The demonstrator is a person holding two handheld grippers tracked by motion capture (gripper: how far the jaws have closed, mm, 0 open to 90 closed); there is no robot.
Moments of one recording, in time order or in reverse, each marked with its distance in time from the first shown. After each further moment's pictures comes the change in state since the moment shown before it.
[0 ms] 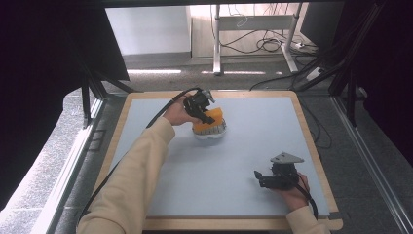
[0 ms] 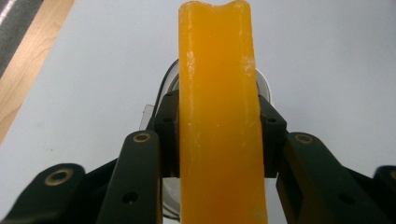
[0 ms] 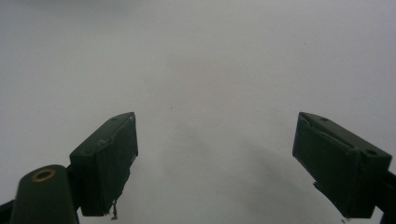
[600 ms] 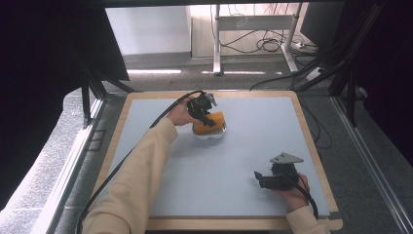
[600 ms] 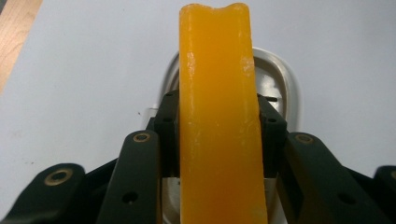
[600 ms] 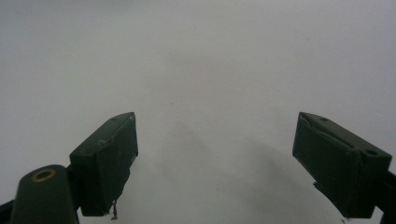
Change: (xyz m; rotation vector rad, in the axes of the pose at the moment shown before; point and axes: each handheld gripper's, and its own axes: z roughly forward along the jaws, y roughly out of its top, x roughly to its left) left arm 0.012 -0.005 0.027 0.023 -0.041 0.030; right arm 0.000 -0.001 0.001 0.012 0.001 -0.006
